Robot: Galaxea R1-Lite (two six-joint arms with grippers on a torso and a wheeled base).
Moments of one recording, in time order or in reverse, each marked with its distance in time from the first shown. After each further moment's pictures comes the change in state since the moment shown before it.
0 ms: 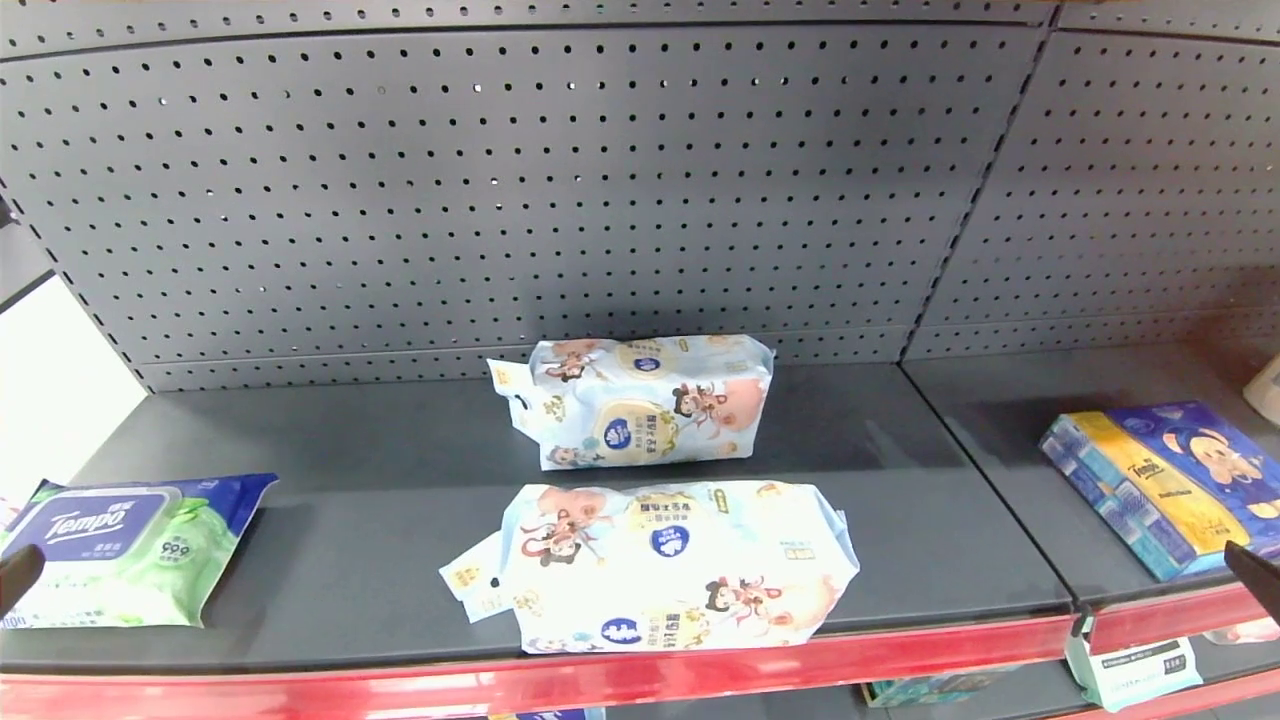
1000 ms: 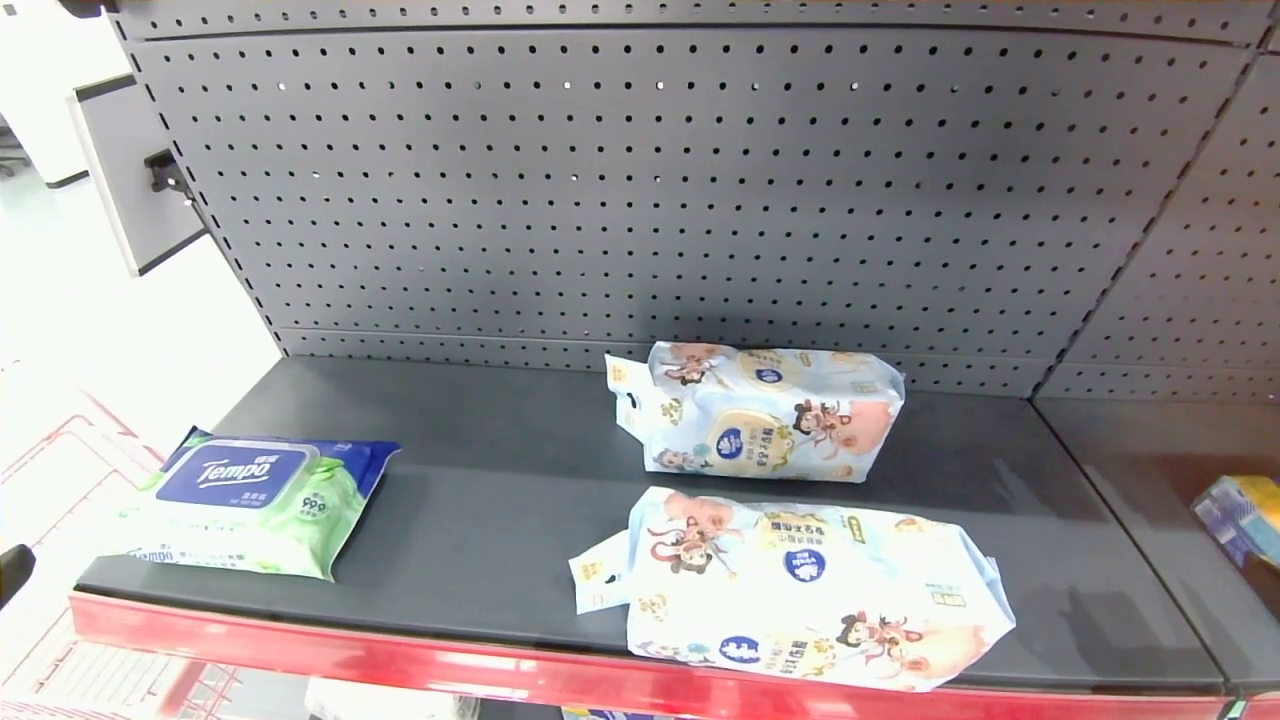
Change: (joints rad) left arm 0.000 -0.008 -0.001 0.000 0.000 0.001; right arm -0.004 -0.060 0.020 0.004 -0.007 -0.009
